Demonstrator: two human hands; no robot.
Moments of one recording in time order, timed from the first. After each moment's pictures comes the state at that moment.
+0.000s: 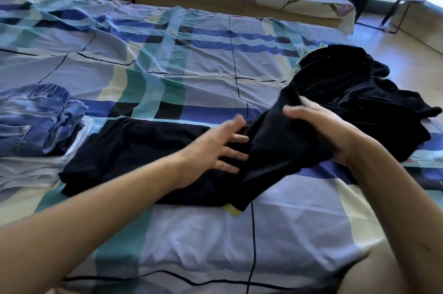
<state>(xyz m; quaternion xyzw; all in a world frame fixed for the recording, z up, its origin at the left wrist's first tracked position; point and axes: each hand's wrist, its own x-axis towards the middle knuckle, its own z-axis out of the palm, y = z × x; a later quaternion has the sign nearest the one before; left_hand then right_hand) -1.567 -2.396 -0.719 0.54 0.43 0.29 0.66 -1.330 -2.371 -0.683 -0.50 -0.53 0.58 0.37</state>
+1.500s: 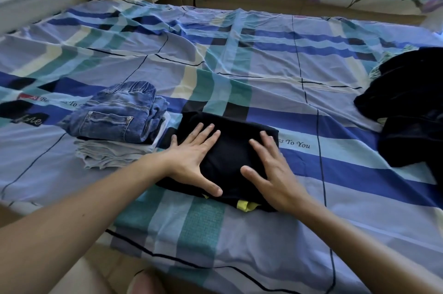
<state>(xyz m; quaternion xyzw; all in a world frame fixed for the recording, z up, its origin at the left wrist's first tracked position) -1.745 -2.391 -0.762 0.76 0.60 -0.12 0.23 -1.503 -2.398 -0.804 -0.52 -0.78 0.28 0.20</state>
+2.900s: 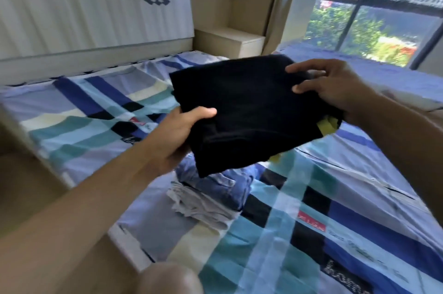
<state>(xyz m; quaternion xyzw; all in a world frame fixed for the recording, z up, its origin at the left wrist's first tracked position) -1.914 -2.439 -0.613 0.32 0.48 0.68 0.46 -1.710 -2.257 -0.528 -0.36 -0.78 0.39 0.32</state>
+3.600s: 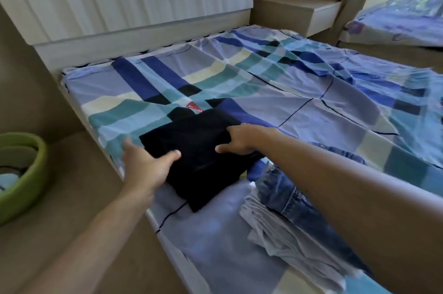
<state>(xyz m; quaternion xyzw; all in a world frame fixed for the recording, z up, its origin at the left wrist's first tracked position) -2.095 -2.481 -0.775 0.09 0.85 0.51 0.10 -2.025 -2.264 -0.756 -0.27 -0.94 0.11 -0.20</state>
